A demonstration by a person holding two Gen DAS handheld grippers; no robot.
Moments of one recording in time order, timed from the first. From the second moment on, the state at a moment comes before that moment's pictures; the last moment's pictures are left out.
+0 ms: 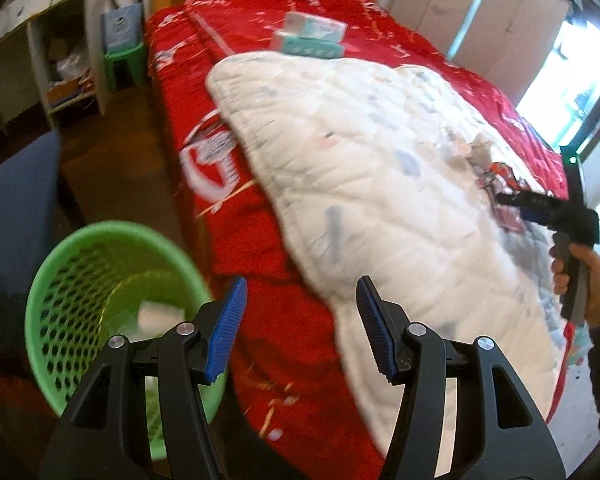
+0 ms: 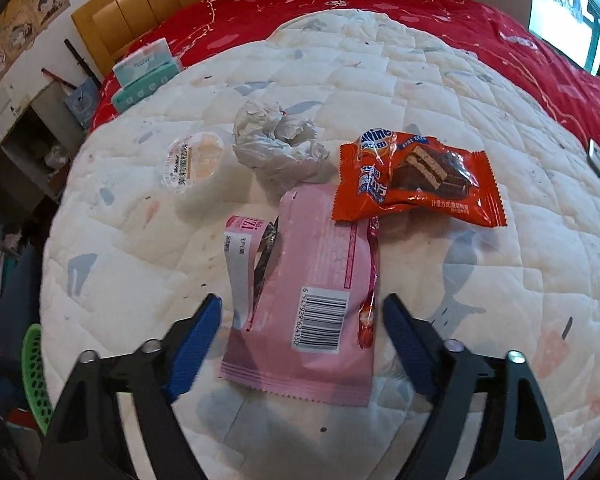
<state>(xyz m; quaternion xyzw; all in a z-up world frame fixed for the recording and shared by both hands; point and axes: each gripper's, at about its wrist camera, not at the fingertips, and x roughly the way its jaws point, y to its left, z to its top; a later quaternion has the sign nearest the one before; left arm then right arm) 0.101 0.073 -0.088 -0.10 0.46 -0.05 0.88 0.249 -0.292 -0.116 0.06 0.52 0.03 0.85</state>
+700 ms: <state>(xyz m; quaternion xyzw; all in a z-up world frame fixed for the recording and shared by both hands) 0.248 -0.079 -0.066 -0.01 0.43 -0.16 0.89 0.196 -0.319 -0.098 0.05 0.51 0.05 0.86</state>
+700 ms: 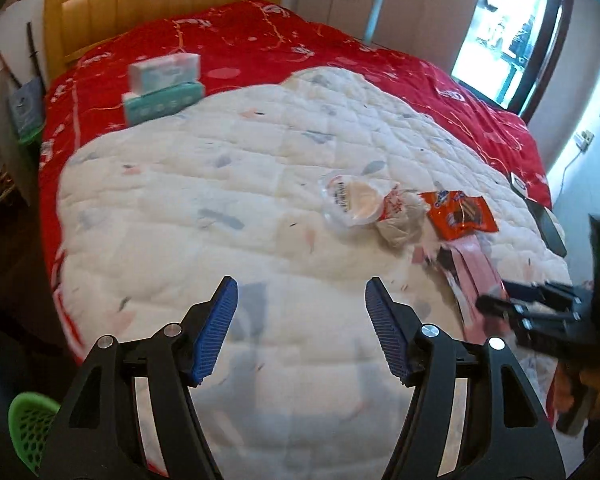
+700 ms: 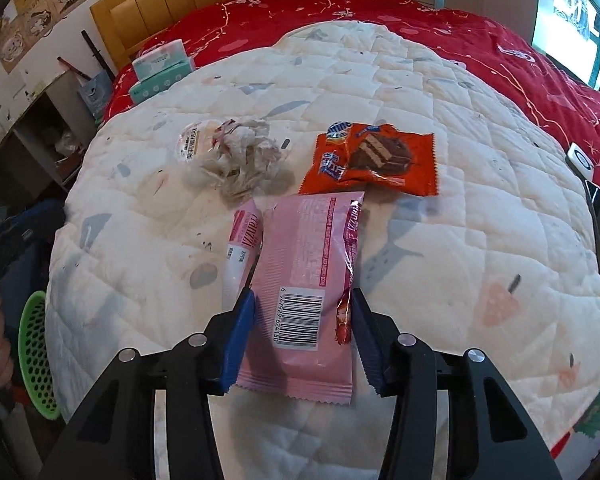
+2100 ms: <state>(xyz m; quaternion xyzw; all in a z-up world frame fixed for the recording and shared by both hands) 0.271 -0.122 -0.077 0.05 0.40 -0.20 0.90 0.130 -0.325 -0.093 0.06 0.48 0.06 0.87</state>
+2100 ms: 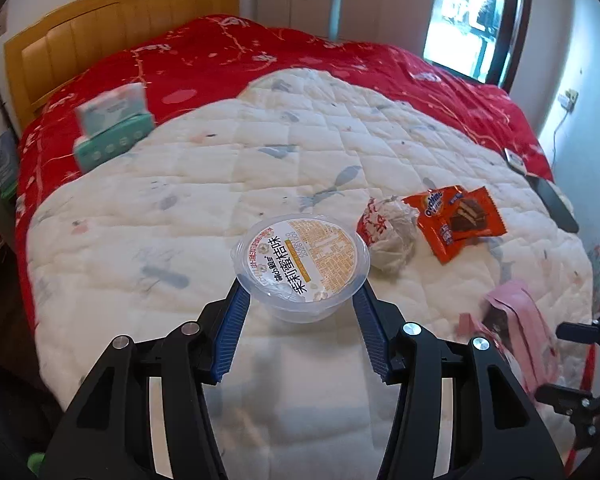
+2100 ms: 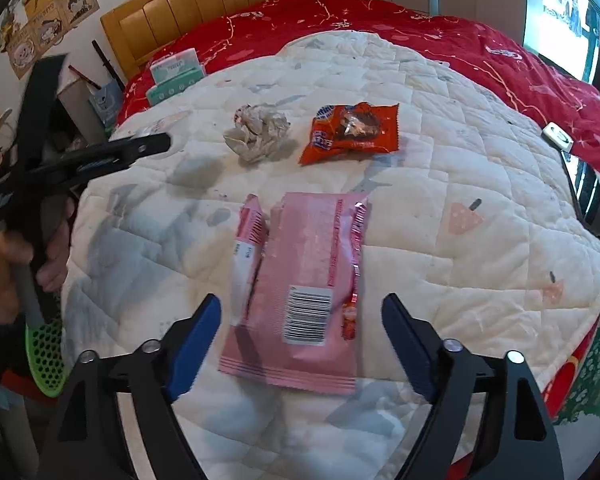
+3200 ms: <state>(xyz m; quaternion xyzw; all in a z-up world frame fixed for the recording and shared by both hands) 0.029 0.168 -0.091 -0.11 0.42 0.03 0.90 0.080 -0.203 -0.058 0.03 0.47 0.12 0.87</state>
